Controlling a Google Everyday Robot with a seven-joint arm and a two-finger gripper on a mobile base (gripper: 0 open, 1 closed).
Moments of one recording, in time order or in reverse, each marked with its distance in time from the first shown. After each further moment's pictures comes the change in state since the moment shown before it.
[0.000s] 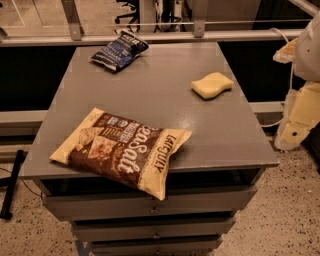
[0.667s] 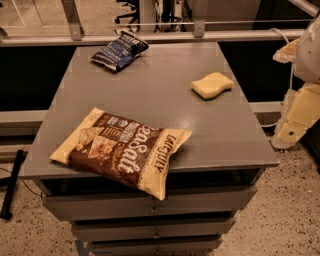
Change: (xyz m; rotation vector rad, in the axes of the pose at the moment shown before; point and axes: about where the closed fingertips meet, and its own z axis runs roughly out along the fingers) arm 0.001 -0.005 0.005 0.017 -0.038 0.013
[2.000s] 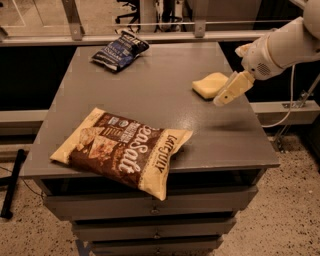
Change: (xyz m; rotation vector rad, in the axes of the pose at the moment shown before) arm -0.046 -0.152 0.133 0.098 -0.405 0.161
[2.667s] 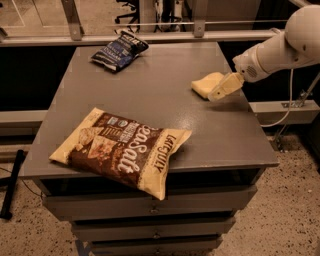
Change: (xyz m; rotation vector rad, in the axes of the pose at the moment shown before) arm 0.026 -0.049 0.067 -0.017 -0.034 0.163
